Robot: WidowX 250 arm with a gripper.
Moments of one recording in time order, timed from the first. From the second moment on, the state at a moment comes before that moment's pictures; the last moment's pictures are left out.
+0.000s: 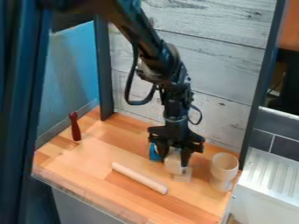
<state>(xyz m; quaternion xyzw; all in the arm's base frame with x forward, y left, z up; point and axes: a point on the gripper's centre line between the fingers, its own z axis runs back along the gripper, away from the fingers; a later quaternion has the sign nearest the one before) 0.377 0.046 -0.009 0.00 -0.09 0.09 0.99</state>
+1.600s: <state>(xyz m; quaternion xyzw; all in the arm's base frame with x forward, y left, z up) 0.390 0.032 -0.022 0.01 -0.08 0.12 0.99</state>
